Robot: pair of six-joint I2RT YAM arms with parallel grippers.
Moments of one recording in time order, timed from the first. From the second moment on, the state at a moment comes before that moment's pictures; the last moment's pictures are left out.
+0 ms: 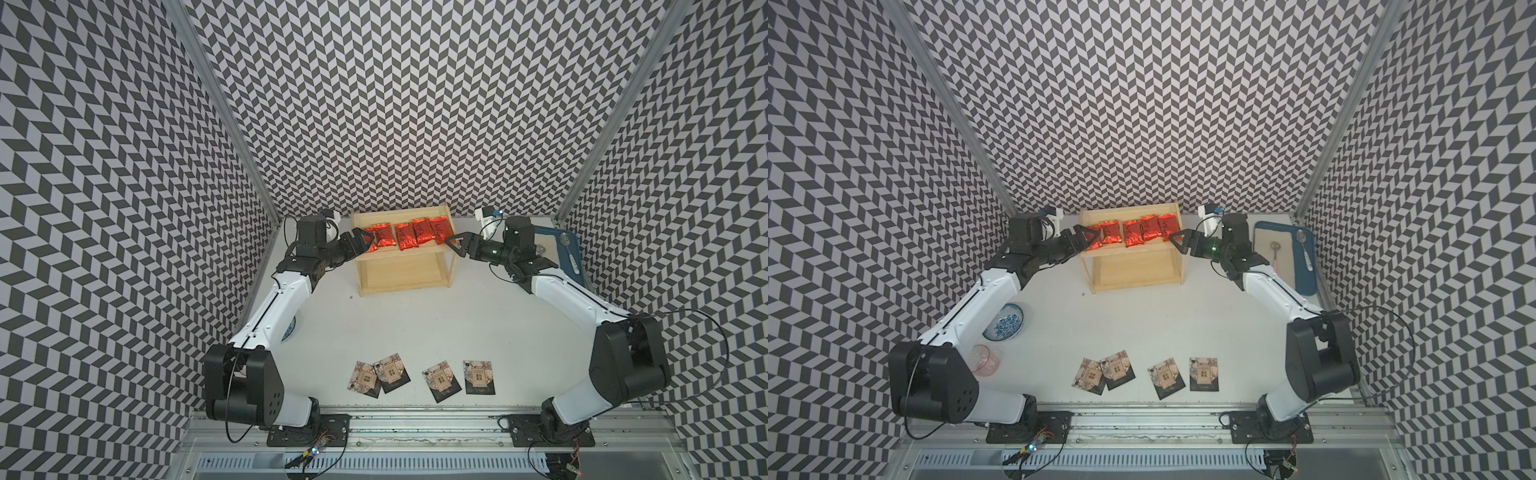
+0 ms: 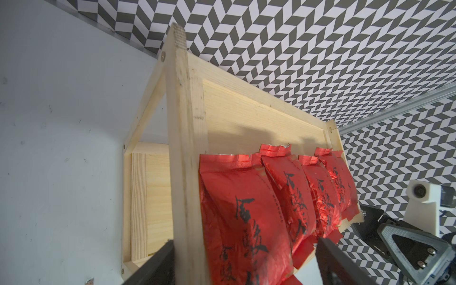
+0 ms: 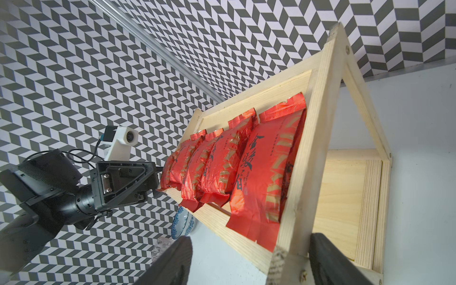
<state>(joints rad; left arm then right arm) -0.13 1.42 1.18 -0.29 0.46 -0.60 0.28 1.57 1.13 0.07 -0.64 0.58</state>
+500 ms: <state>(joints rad) -0.12 1.37 1.14 -0.30 0.37 -0.58 0.27 1.54 1.10 0.04 -0.62 0.56</state>
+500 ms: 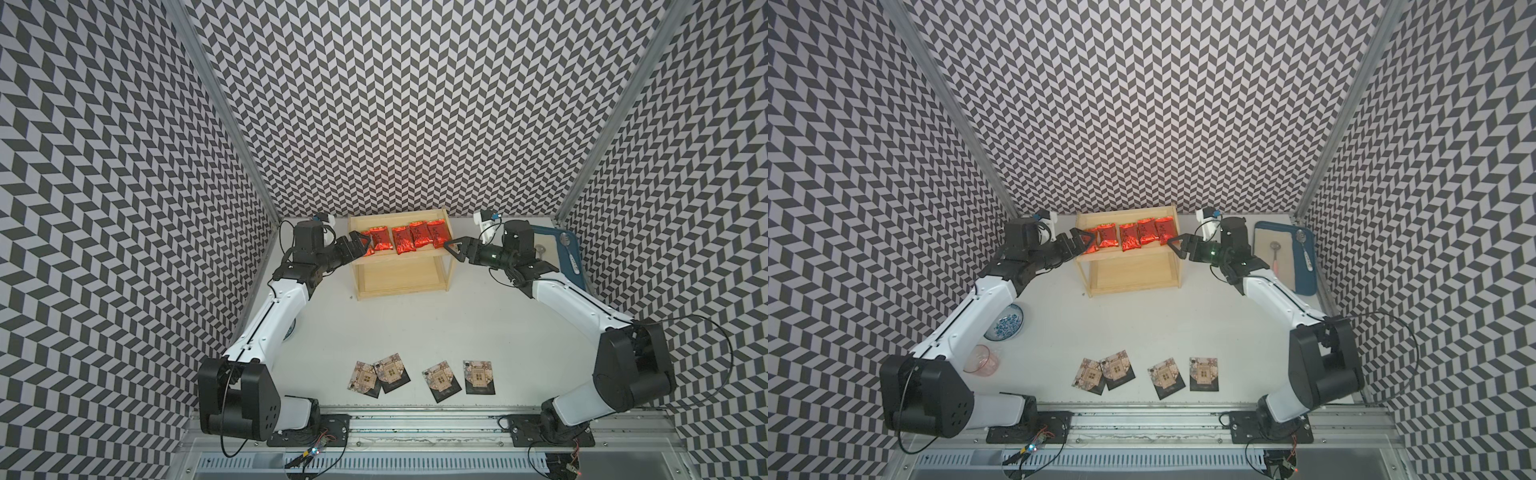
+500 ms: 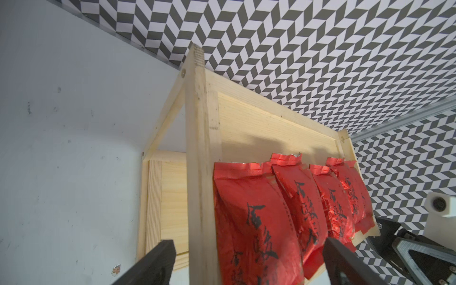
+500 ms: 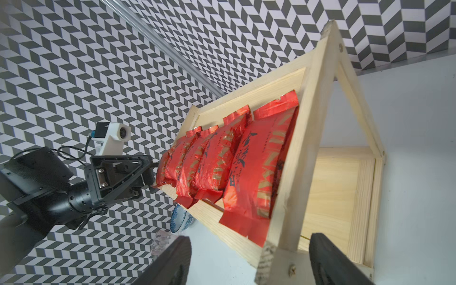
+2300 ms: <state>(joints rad) -0.29 0.85 0.41 -0.34 0.33 -0.80 1.32 1.64 0.55 0.45 0.14 0.25</state>
